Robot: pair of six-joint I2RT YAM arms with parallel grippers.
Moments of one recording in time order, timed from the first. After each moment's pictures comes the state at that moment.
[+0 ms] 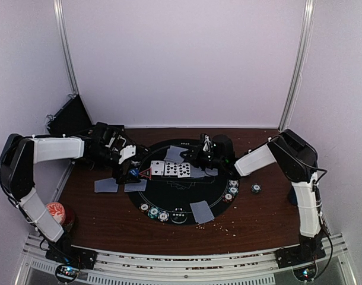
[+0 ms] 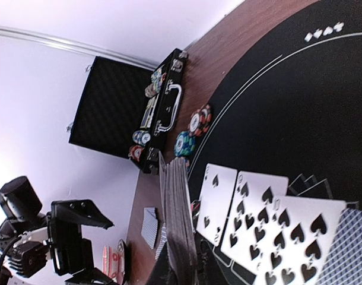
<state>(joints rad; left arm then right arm) -0.35 1.64 1.03 -0.37 0.64 0.99 0.66 2.20 1.23 0.74 -0.39 1.08</state>
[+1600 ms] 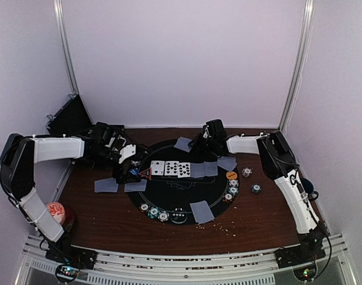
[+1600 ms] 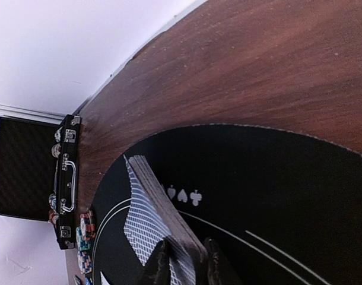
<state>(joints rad) -0.35 1.64 1.03 -0.36 0.63 0.96 0.48 2.59 2.00 0.05 -0.31 0.90</state>
